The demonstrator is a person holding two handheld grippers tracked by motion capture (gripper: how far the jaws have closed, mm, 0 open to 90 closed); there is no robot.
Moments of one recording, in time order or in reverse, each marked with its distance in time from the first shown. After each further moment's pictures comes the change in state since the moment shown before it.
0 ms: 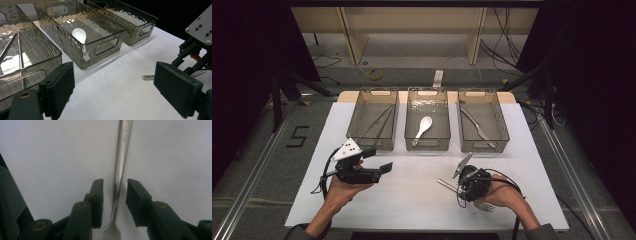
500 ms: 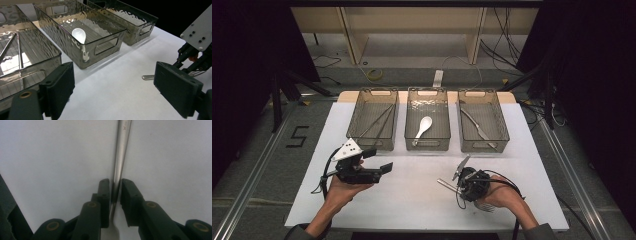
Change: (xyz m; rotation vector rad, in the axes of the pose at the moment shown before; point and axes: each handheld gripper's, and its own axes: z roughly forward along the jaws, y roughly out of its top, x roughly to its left) left arm 0.000 0.000 0.001 0.002 -0.001 0.005; right arm -0.001 -0.001 0.010 0.047 -0.008 -0.008
